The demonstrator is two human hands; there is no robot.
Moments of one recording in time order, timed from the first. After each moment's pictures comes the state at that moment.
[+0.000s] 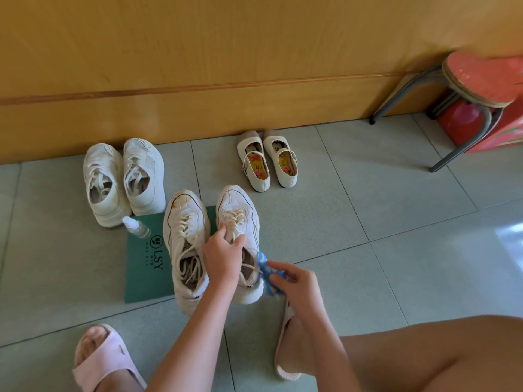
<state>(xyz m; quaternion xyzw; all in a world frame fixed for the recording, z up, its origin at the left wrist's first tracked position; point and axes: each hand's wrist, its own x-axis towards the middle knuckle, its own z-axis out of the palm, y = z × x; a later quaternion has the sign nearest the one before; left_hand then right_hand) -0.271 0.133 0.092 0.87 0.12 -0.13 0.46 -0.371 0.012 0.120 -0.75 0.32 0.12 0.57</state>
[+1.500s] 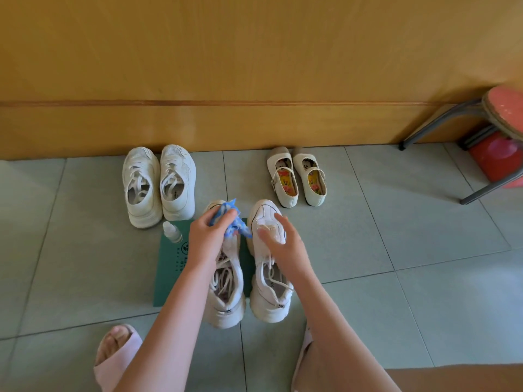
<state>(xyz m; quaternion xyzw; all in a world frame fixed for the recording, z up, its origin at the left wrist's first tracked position) -0.211 0.206 0.140 0.65 0.19 -0.14 0.72 -0.258 0.065 0.143 -0.82 0.25 0.15 0.50</state>
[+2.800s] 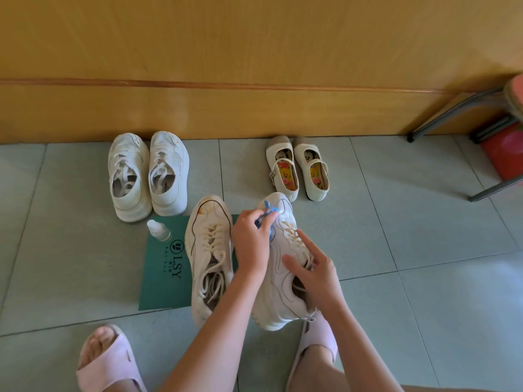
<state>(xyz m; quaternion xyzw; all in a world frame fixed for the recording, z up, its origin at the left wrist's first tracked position) -0.211 0.118 0.082 0.83 0.09 0.00 0.56 -0.298 0.003 0.093 -0.79 0.26 0.10 0.55</state>
